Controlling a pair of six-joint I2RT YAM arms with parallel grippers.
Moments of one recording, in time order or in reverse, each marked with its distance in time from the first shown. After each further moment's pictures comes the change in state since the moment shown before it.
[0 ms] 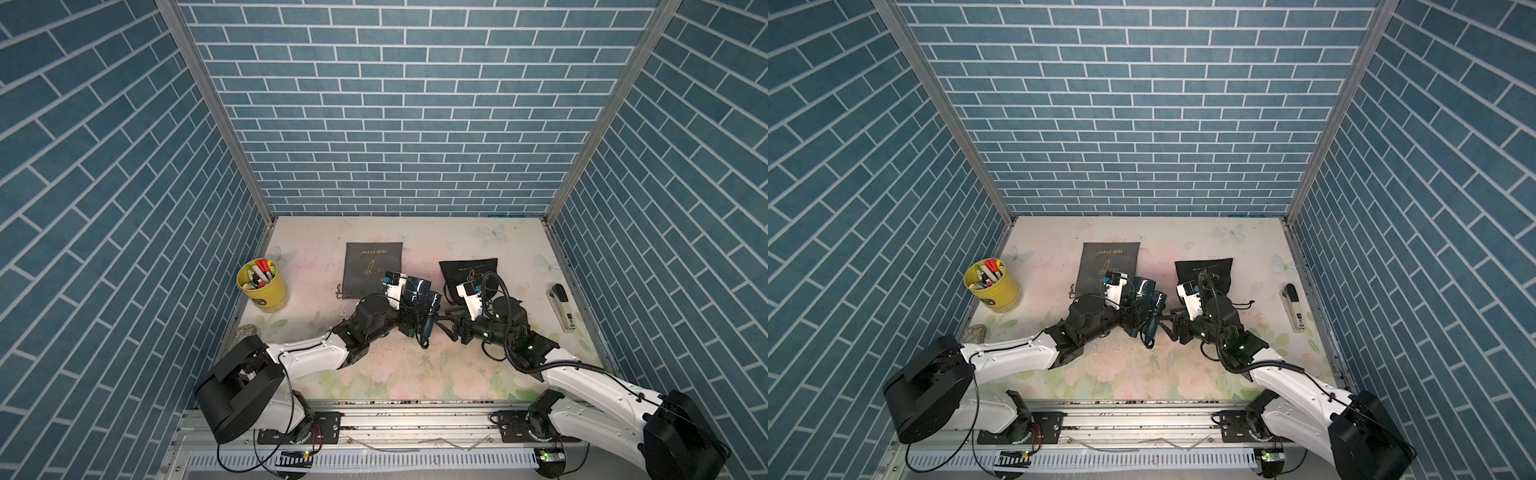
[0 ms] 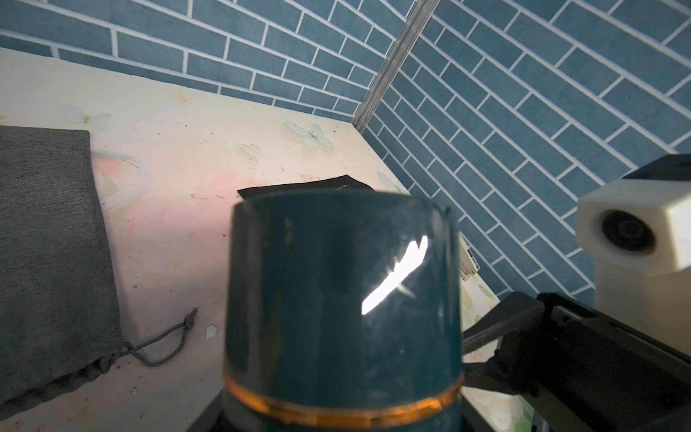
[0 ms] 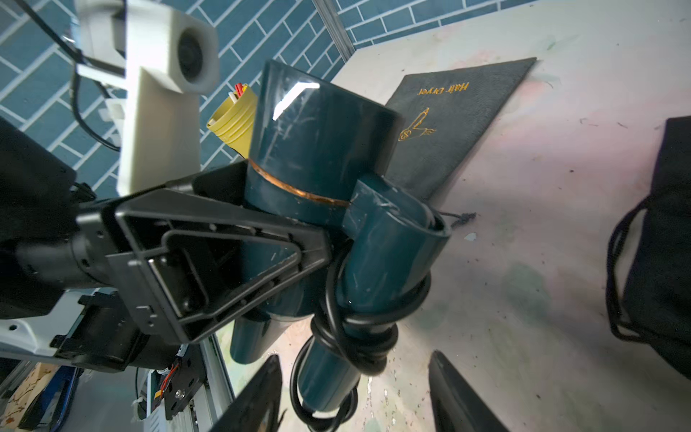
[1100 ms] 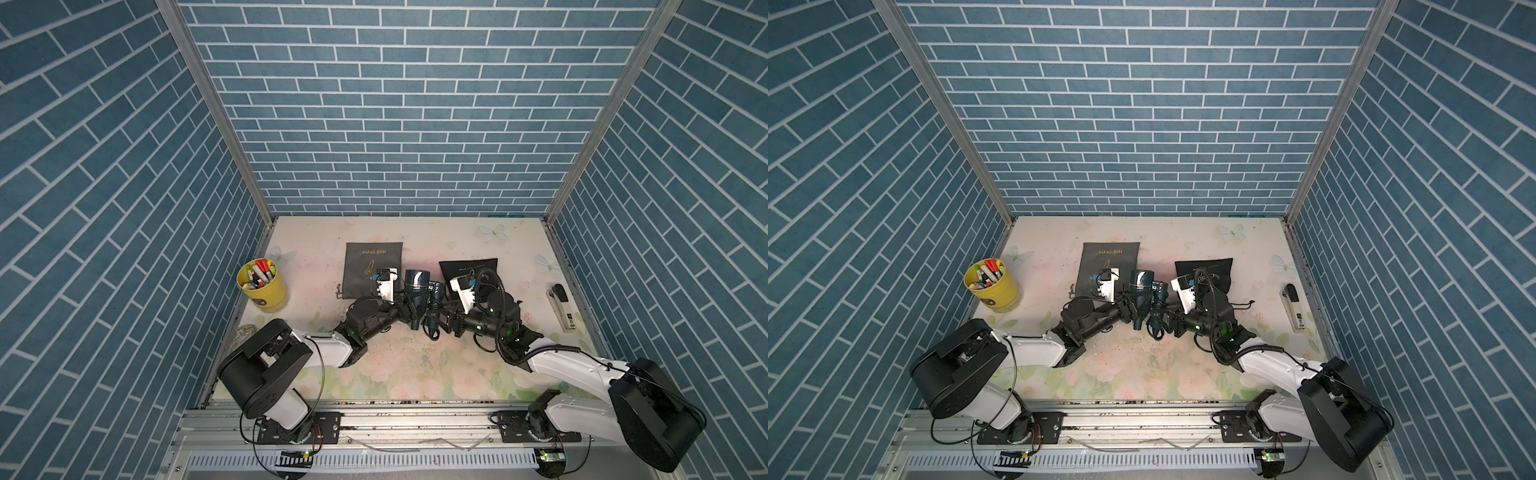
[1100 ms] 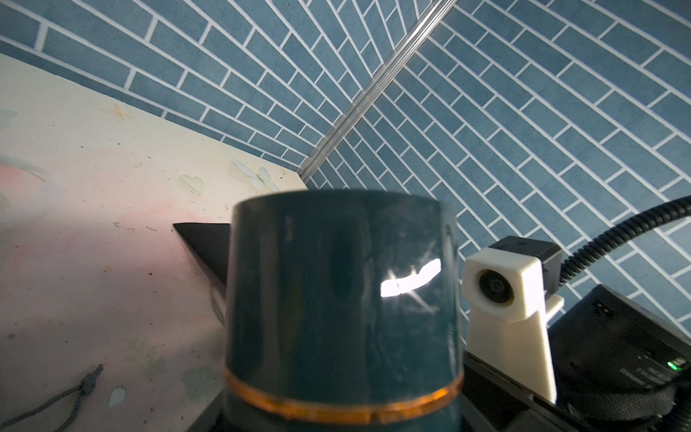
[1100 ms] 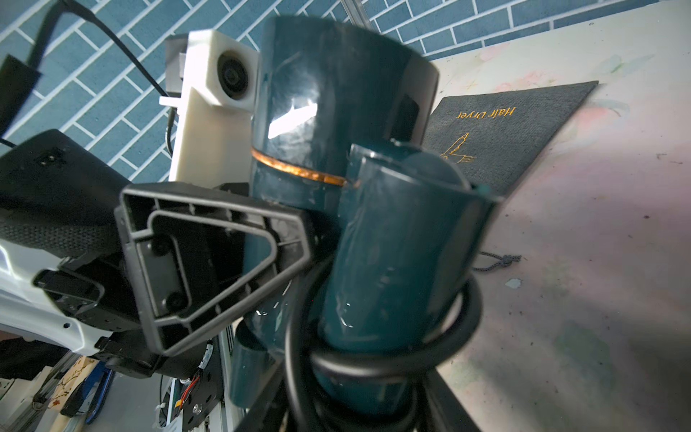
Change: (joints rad) left arm 0.062 0.163 -0.064 0.474 0.140 -0.224; right arm -0.018 0.194 0.000 0.291 -0.113 0.044
